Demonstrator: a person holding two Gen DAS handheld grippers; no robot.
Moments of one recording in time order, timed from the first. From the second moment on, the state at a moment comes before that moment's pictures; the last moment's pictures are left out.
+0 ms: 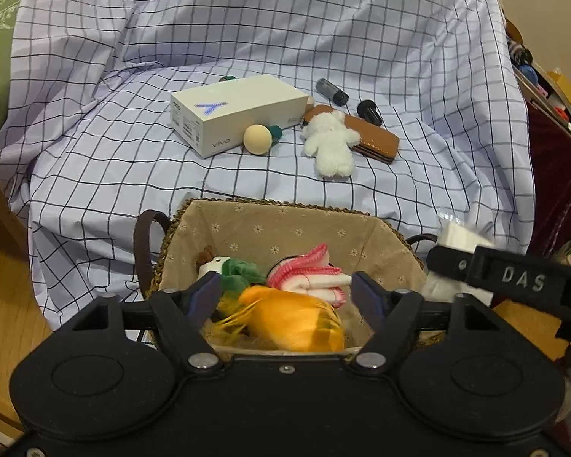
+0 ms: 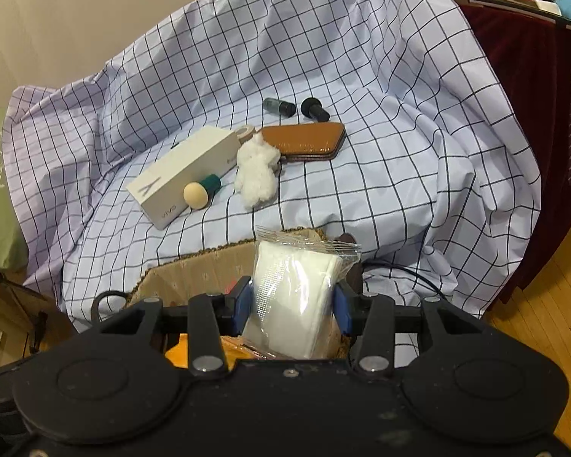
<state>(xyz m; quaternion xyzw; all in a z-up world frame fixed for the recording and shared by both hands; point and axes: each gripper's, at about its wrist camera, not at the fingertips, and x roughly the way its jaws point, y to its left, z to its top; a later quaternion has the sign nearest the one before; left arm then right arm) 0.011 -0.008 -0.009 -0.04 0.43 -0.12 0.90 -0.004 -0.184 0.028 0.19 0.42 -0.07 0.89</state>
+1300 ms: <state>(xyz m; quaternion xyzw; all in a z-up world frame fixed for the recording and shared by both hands) 0.007 0.002 -0.004 -0.04 0.41 -0.08 0.91 -0.005 -0.182 0.023 0.18 0.43 -0.06 0.88</state>
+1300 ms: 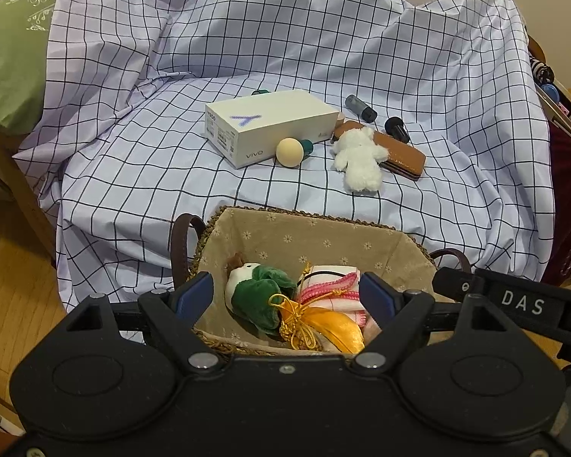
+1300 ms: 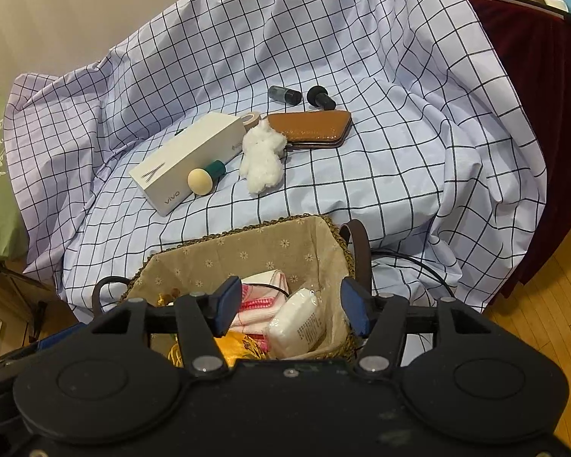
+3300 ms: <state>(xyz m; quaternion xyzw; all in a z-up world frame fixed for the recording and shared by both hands) 0.077 -0.001 0.029 0.00 0.34 -0.04 0.94 0.072 -0.201 0.056 0.15 0.40 -0.09 0.90</state>
